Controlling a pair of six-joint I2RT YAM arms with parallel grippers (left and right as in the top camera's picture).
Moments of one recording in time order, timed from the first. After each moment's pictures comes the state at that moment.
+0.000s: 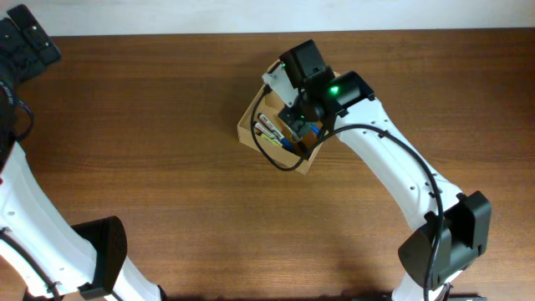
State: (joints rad) left arm 0.19 1.90 3.03 -1.69 -0.32 -0.23; right arm 0.50 1.86 1.75 -0.93 0.11 -0.37
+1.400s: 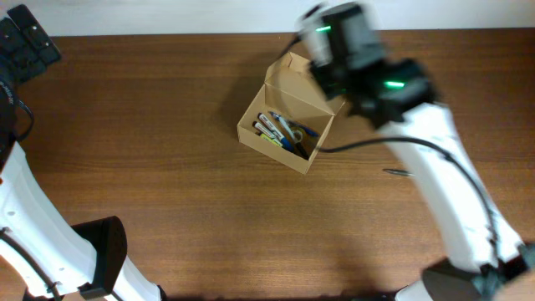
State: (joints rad) left arm 0.19 1.90 3.03 -1.69 -0.32 -0.23; right arm 0.42 1.71 1.96 -1.00 0.31 -0.29
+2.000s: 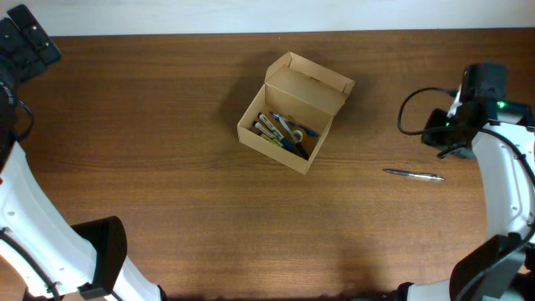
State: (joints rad) left arm 0.19 1.90 3.03 -1.69 -0.32 -0.23; right arm -0.24 1.61 1.38 -1.02 0.03 0.25
